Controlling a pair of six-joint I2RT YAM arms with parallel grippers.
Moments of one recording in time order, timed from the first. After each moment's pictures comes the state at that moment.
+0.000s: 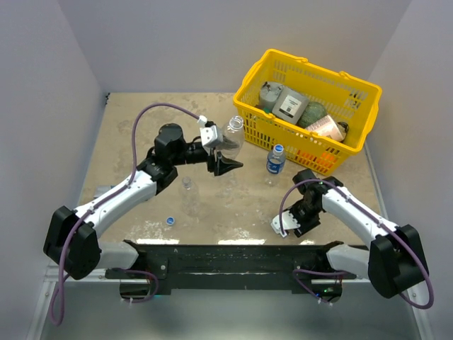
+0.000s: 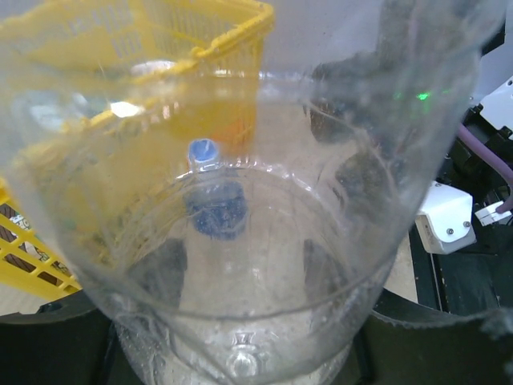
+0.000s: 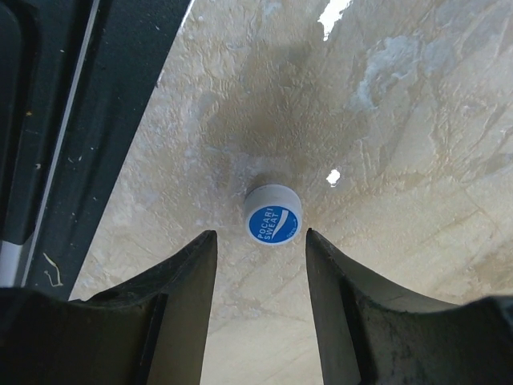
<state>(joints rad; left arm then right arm) -0.58 1.31 0.95 0.31 0.79 0.08 0.39 1.17 0.67 -1.07 -0.23 -1.72</state>
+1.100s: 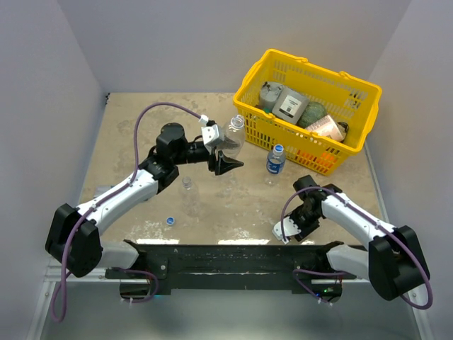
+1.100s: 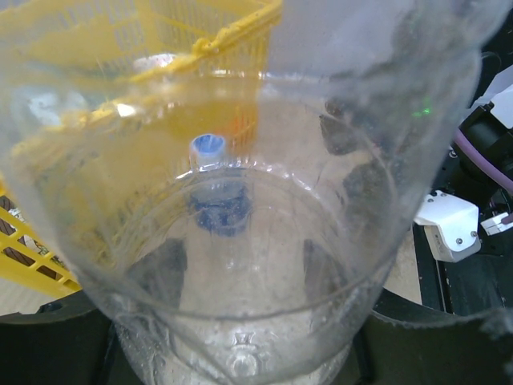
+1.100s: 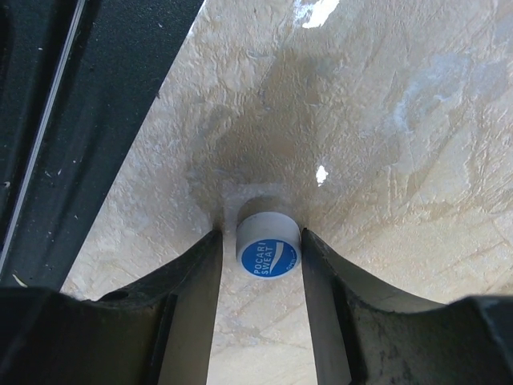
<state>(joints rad) -0.58 1.33 0.95 0.31 0.78 0.08 0.38 1.16 0.55 -0.95 -0.22 -1.79</state>
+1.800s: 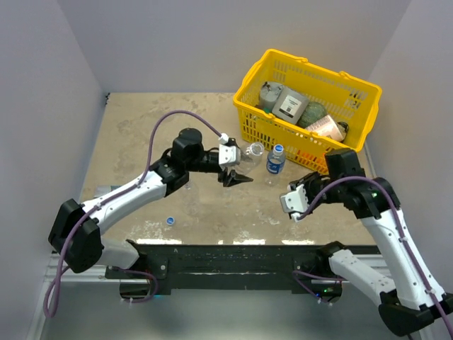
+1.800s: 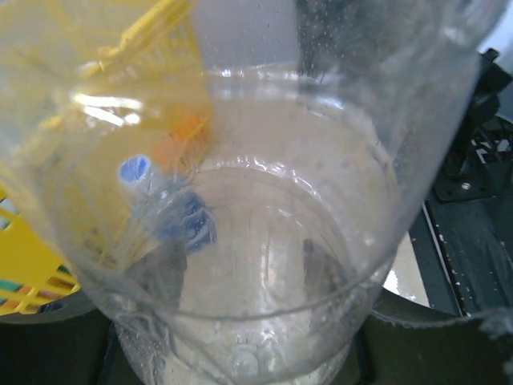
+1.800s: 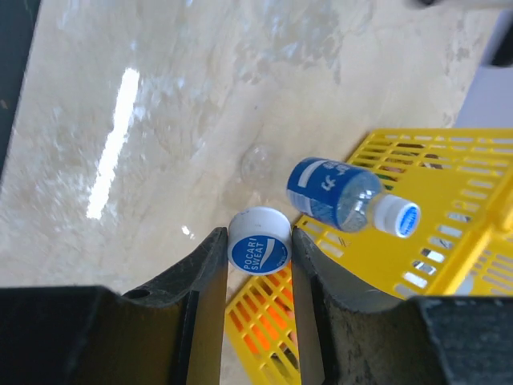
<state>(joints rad) -0.70 1.36 1.00 0.18 0.81 0.33 0.38 0.87 1.12 -1.21 -0.49 -1.55</state>
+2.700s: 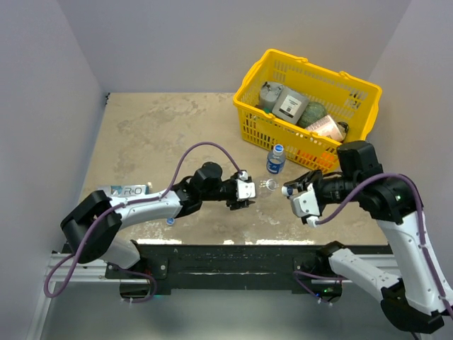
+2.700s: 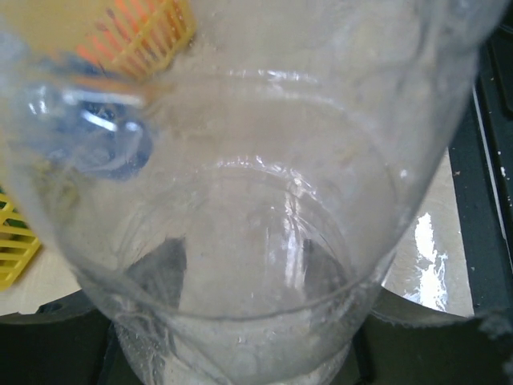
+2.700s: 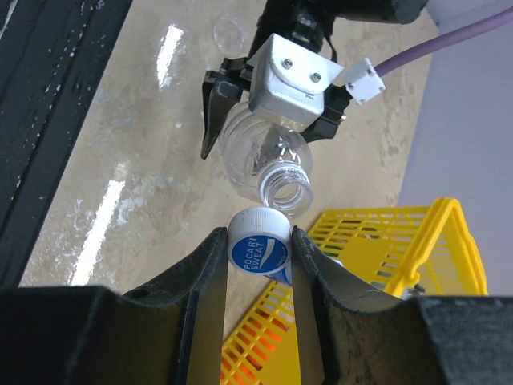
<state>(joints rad) -0.91 1.46 0.75 0.35 0.44 0.46 0.43 0.90 1.43 -1.37 -0.72 -1.47</state>
